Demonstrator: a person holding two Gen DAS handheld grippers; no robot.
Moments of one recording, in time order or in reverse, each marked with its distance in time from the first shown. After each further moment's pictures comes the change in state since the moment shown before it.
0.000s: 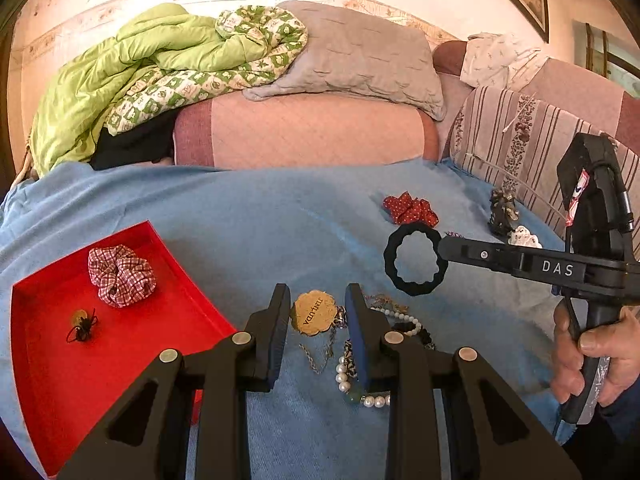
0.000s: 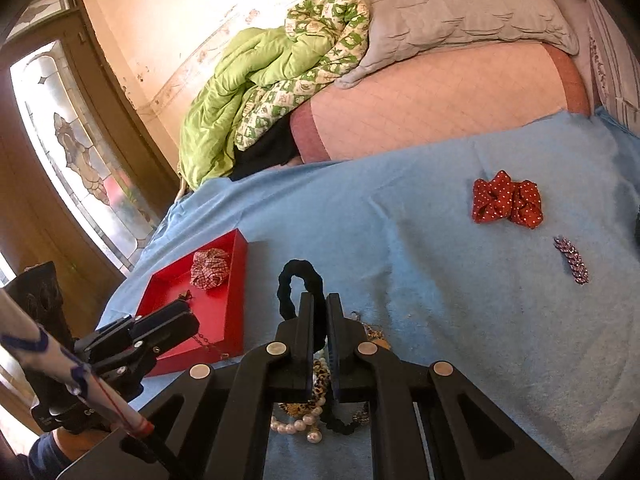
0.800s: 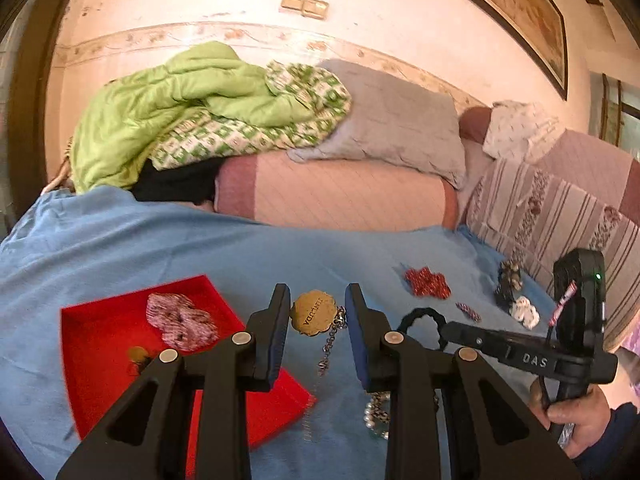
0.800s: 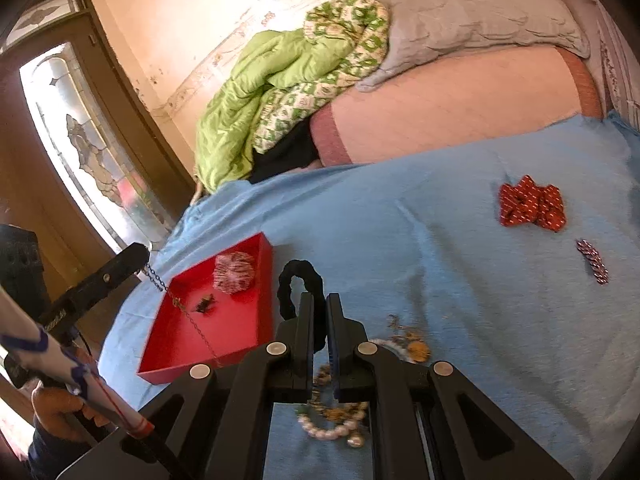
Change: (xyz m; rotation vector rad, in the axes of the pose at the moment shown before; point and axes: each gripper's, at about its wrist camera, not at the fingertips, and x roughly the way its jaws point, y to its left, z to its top) left arm -0.072 0.049 0.042 -0.112 -0.178 0.054; right arm 0.002 0.035 0.003 -0.018 -0.025 0.063
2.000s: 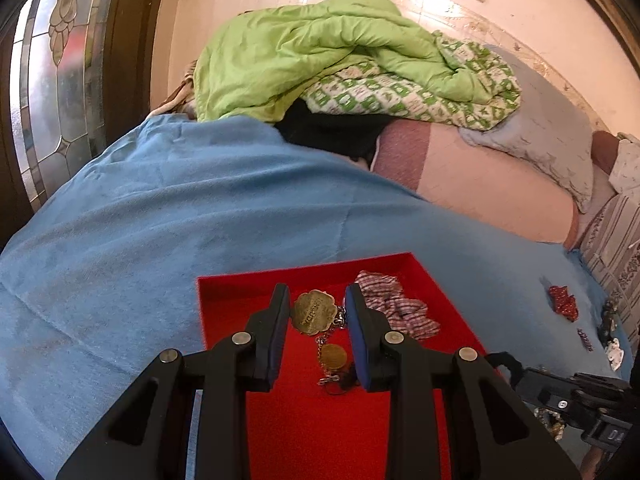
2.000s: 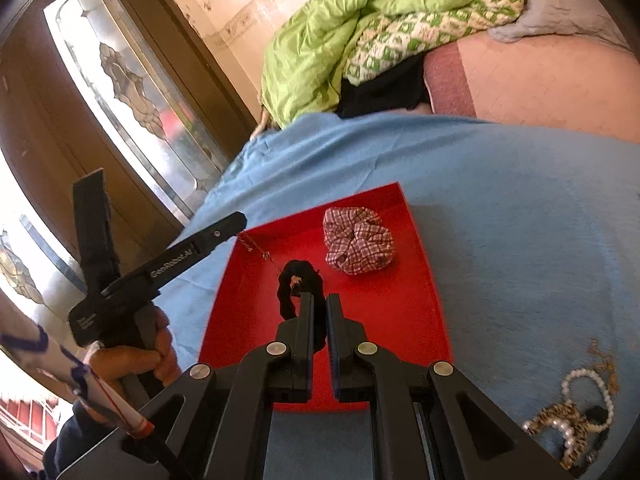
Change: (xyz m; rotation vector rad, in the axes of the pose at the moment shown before) left arm 0.032 0.187 -0.022 -0.223 0.144 0.330; right arm 0.143 0.138 -0.008 -0.112 0.240 0.125
